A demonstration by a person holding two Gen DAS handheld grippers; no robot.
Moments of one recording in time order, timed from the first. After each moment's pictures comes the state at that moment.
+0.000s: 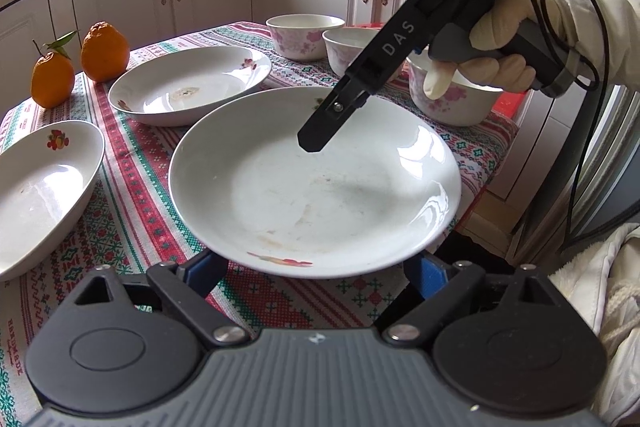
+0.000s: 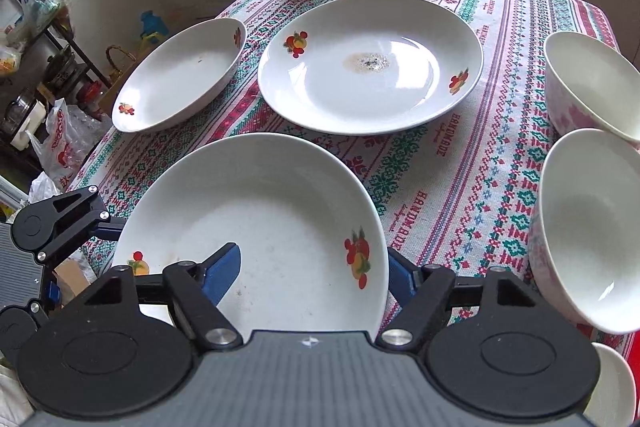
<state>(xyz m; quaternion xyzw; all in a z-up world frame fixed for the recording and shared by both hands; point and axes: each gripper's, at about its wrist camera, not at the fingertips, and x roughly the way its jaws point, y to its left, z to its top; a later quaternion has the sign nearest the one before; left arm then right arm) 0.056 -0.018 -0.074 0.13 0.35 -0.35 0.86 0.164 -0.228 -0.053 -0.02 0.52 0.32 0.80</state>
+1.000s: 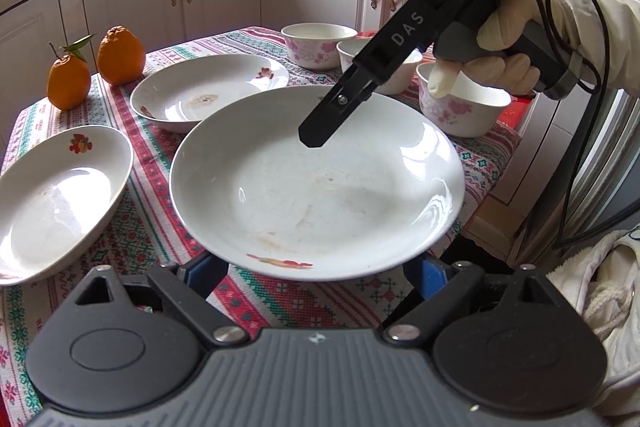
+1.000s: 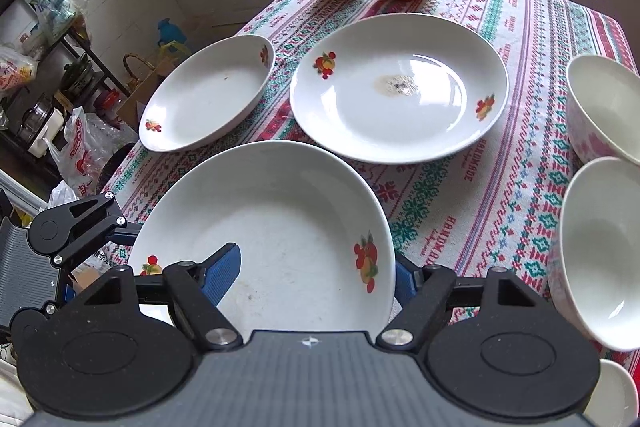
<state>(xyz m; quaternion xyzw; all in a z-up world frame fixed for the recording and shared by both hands) 0.056 0.001 -0.055 0.12 0.35 -0.34 0.87 0.169 -0.210 -0.034 -0.01 0.51 0.34 0.79</state>
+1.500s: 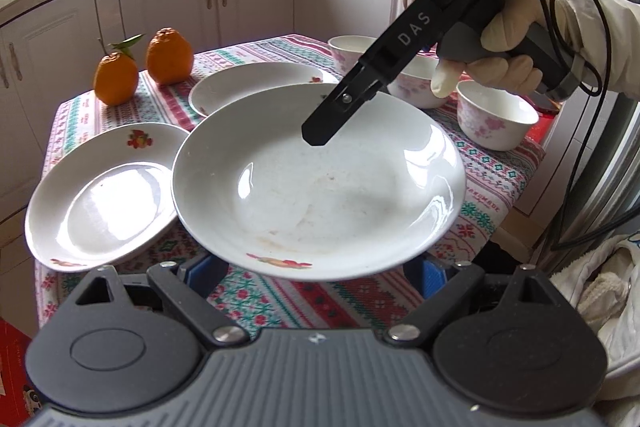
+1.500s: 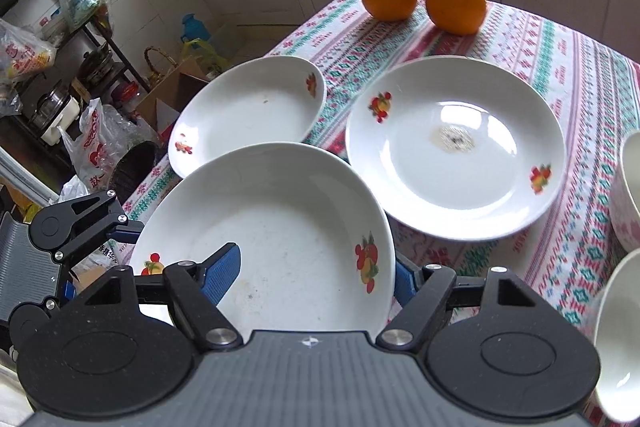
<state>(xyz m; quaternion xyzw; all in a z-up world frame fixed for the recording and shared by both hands) 0.060 0.038 -0.038 0.11 0.34 -0.30 0.88 0.185 -0.161 -0.015 -0.04 0.49 0.38 0.79</state>
